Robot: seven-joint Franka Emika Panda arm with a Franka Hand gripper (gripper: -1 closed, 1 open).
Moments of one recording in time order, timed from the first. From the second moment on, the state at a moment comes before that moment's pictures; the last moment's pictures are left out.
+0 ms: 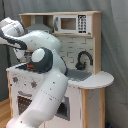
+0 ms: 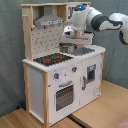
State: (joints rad) arm -0.30 0.69 1.76 -1.48 -1.08 1.20 -0.20
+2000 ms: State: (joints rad) arm -0.83 0.75 2.04 -1.77 -1.08 1.32 -0.14
